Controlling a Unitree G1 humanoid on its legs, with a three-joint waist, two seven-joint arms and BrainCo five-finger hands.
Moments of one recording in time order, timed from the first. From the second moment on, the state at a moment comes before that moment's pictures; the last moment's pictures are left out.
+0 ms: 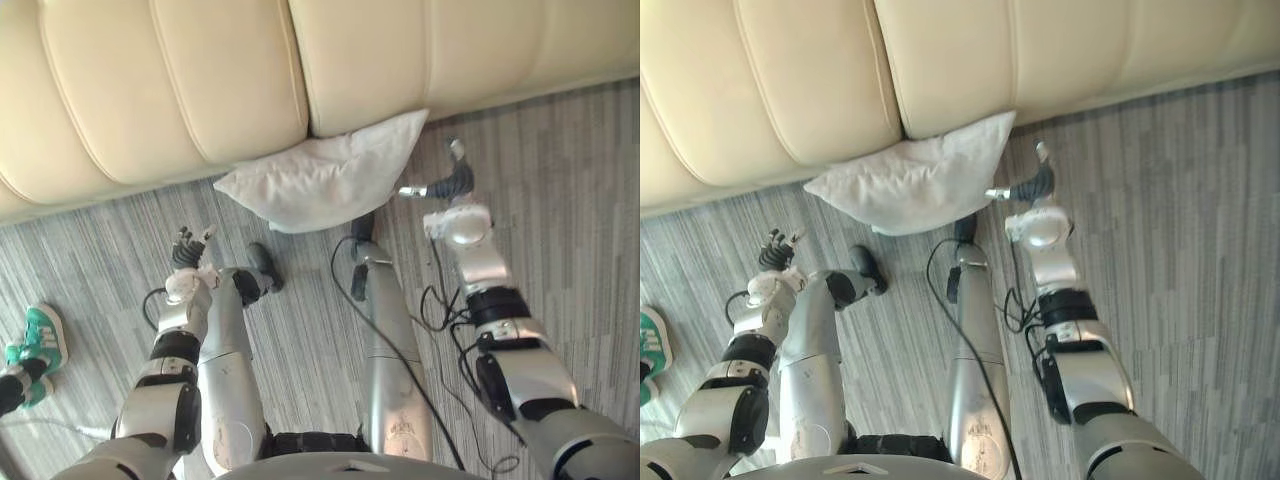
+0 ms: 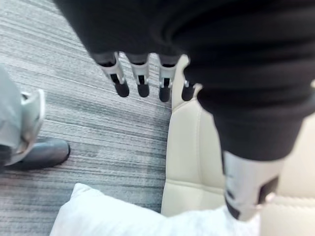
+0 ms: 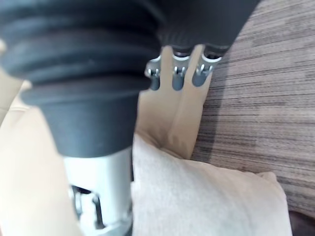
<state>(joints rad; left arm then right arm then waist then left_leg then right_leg) -0.54 0.17 0.23 0.80 -0.39 -0.04 0.24 -0.74 -0.41 0.00 0.55 -0.12 0.04 -0.23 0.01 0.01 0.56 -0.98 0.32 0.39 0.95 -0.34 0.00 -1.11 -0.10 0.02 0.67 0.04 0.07</state>
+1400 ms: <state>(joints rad) -0.76 0.09 -0.01 0.44 -0.20 -0.02 0.50 -0.90 -0.20 0.16 0.28 -0.08 0.04 -0.41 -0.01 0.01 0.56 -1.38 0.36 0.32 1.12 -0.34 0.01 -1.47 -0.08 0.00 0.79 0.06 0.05</state>
